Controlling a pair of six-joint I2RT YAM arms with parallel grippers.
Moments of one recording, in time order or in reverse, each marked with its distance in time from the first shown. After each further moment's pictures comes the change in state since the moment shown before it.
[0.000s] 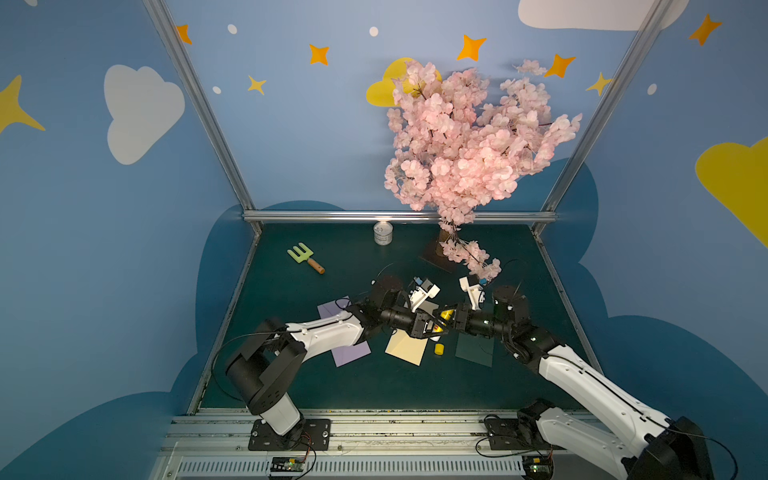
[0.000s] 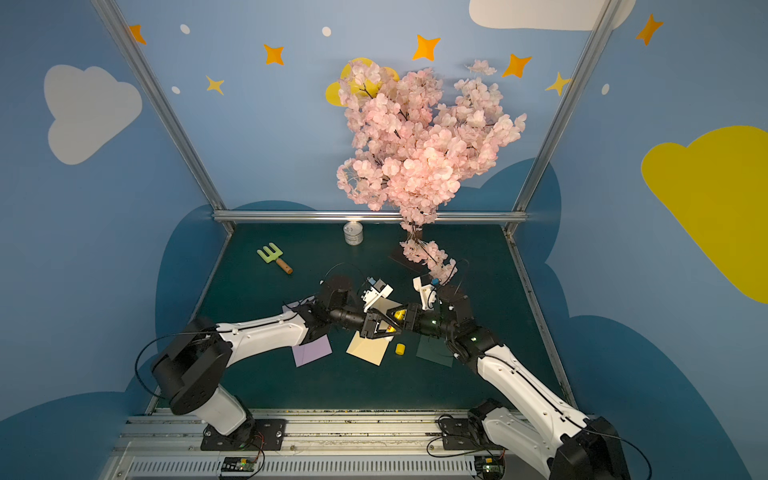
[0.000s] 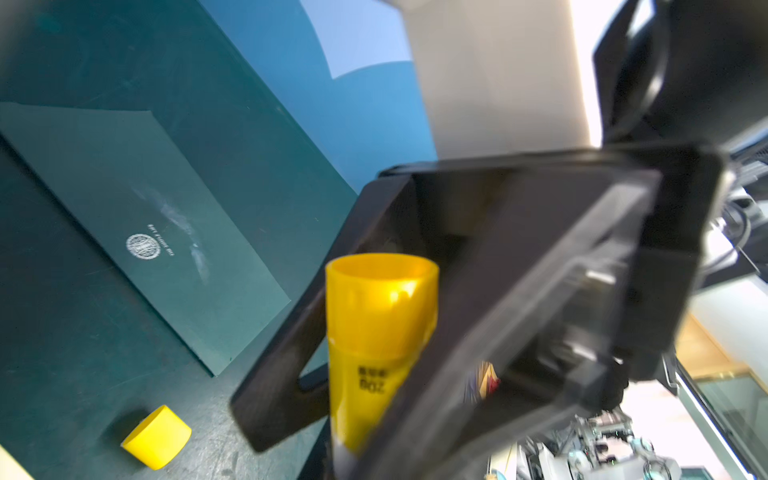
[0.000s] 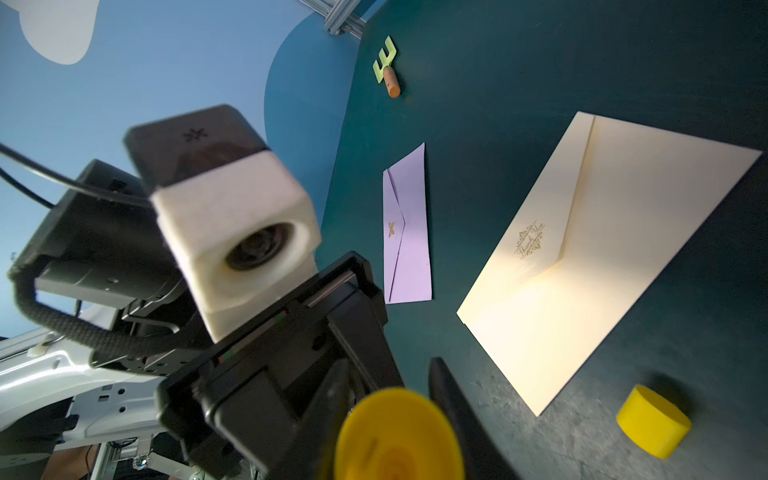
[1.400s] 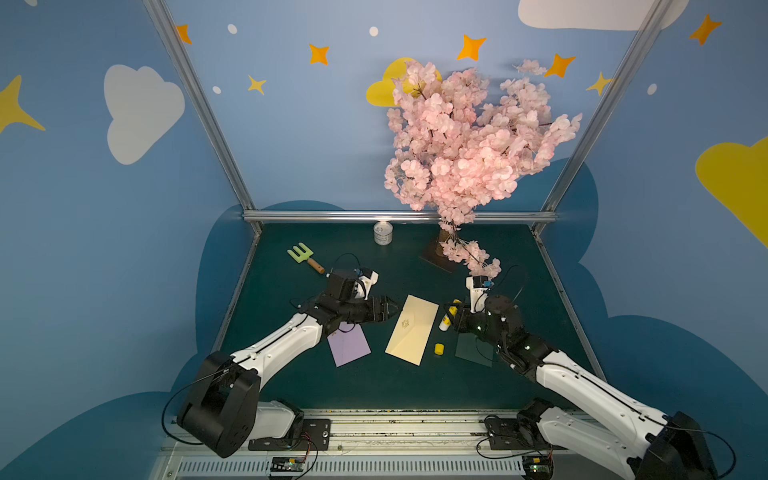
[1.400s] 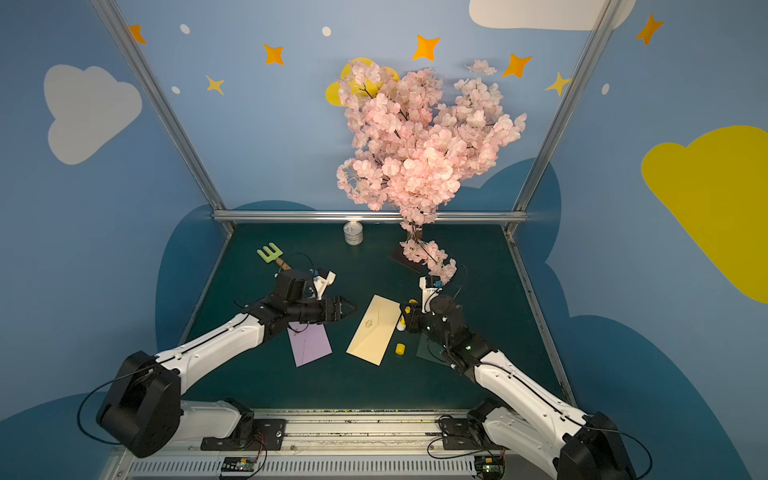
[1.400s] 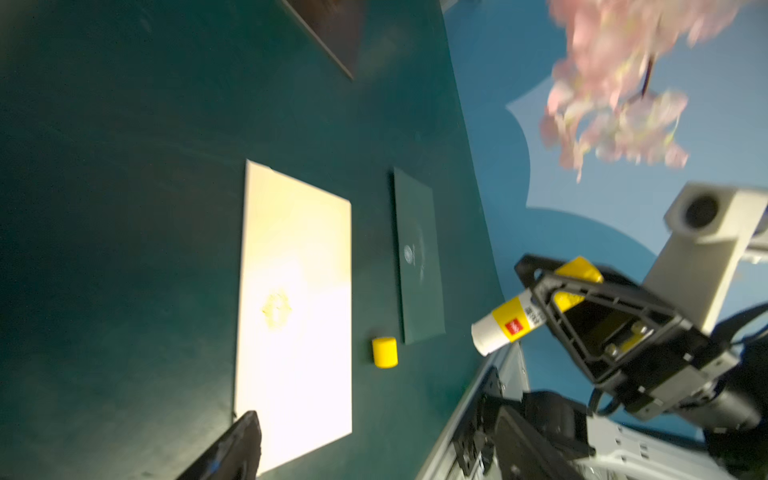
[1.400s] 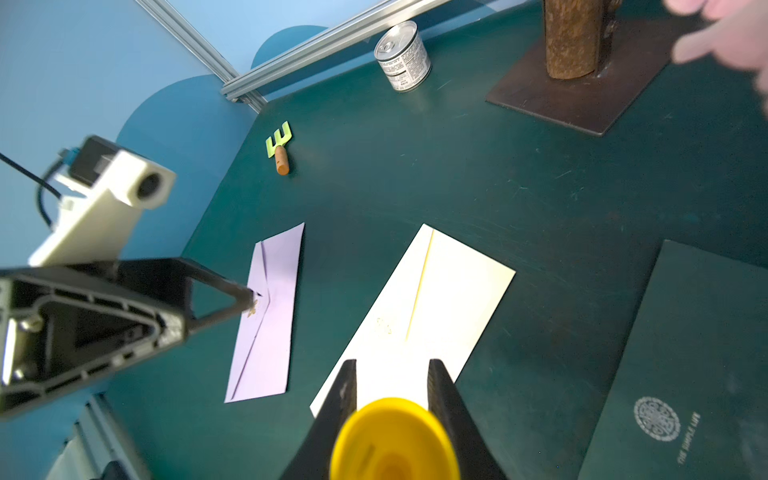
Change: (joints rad) left arm 0.248 -0.269 -0.129 -0.399 -0.278 -0.017; right arm 0.090 -0.003 -0.029 0.003 0.470 -0.245
